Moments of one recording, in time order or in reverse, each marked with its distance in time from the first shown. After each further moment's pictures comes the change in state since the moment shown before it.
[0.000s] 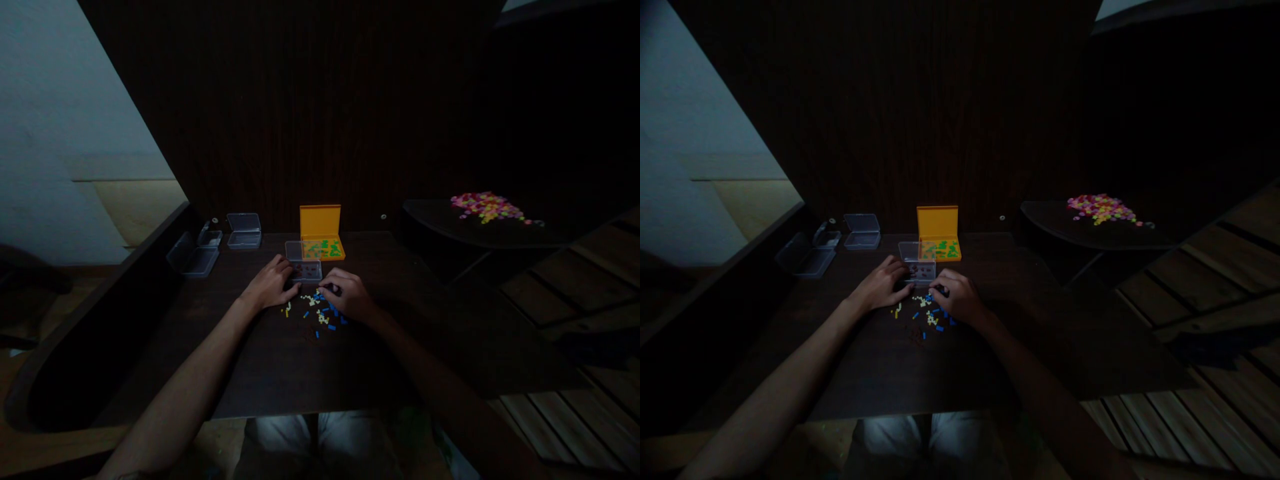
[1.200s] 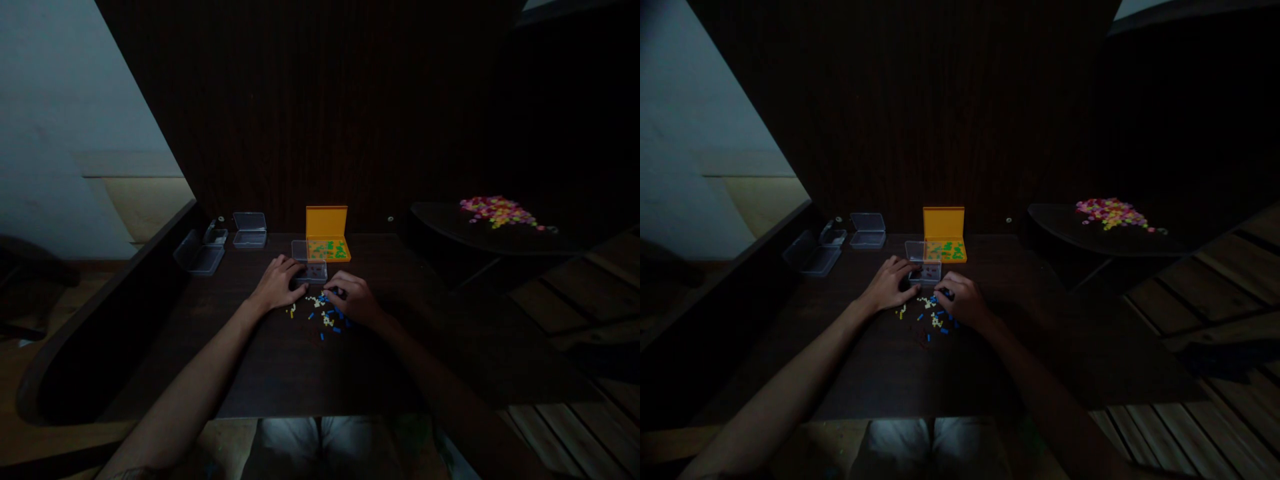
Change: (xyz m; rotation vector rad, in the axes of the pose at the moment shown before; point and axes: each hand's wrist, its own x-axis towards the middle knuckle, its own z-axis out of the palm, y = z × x) left_hand -0.002 0.002 0.010 -0.024 0.057 -0.127; right_hand -0.003 0.003 0.004 0.024 0.031 -0.053
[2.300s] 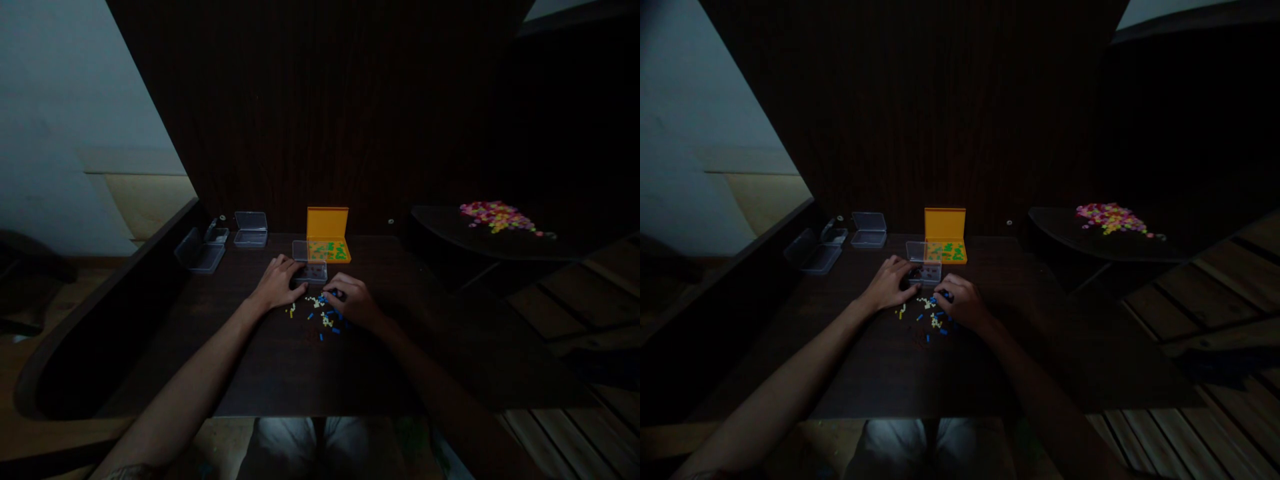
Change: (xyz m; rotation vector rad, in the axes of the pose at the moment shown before) left_hand 0.001 0.003 0.000 -0.013 -0.003 -0.058; right_hand 0.000 -0.002 -0.002 -0.013 -0.035 0.014
